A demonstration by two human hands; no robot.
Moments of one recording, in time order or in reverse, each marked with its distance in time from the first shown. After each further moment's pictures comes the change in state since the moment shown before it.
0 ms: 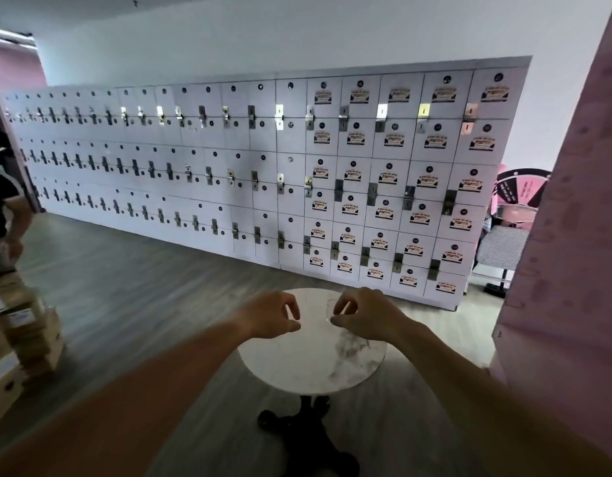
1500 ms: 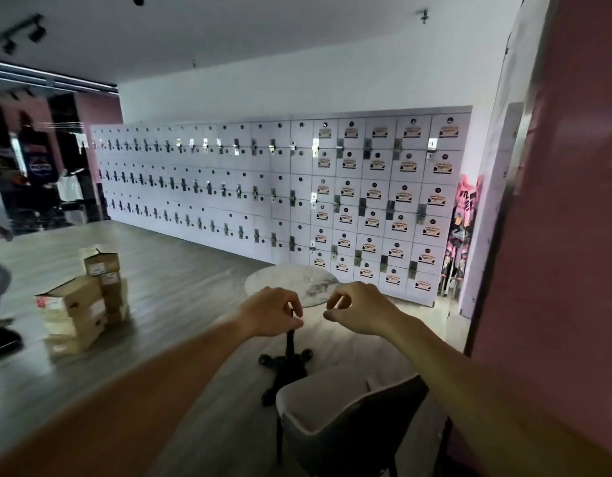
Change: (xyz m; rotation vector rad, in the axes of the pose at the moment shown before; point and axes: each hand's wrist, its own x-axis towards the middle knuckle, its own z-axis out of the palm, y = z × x) left_hand -0.523 0.426 0.104 0.054 0.163 -0.032; right_hand -0.648 -0.009 -0.148 0.038 0.026 -0.166
